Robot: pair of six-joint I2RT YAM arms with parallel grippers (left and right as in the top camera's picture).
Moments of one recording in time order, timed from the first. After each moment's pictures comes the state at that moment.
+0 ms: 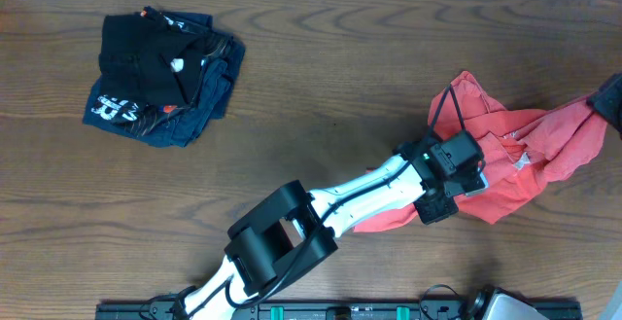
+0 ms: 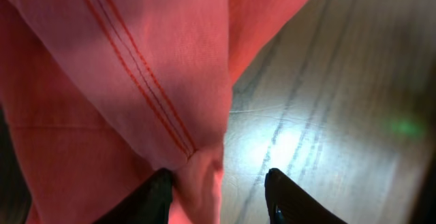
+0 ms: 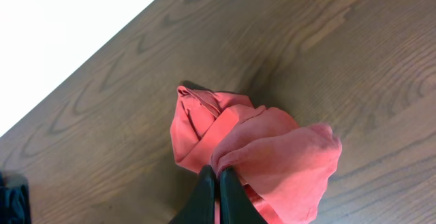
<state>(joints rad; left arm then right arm) -1.07 2.18 1.67 -0.73 0.24 0.14 -0.43 1.33 1.71 -1.24 -0.14 0.35</state>
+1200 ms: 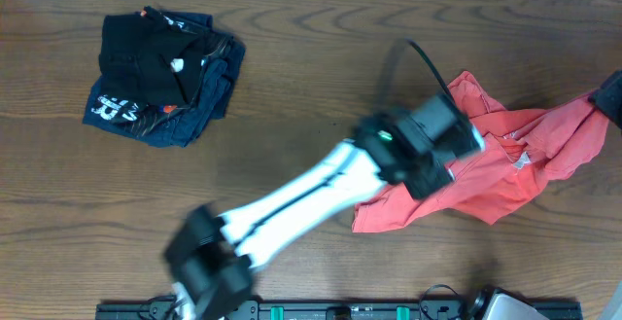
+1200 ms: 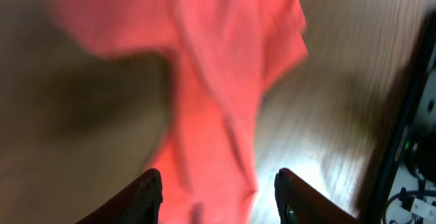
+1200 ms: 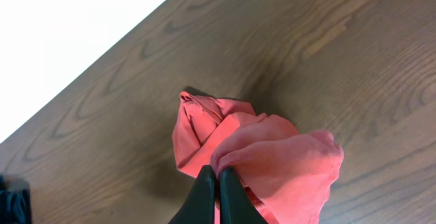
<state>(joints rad) -1.02 1.93 1.66 -0.82 0.20 0.10 -0.43 1.33 1.71 -1.21 -0.14 0.35</state>
